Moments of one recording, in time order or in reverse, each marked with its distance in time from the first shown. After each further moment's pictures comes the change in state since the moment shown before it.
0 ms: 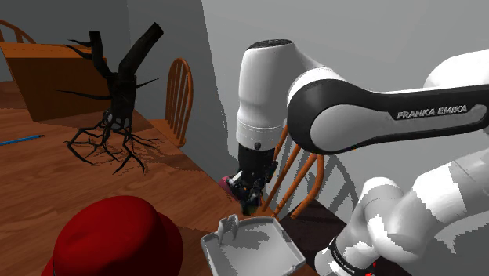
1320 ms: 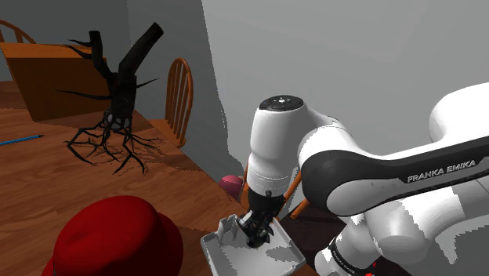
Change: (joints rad) arm 0.056 -0.080 0.063 -0.248 0.081 0.174 0.036
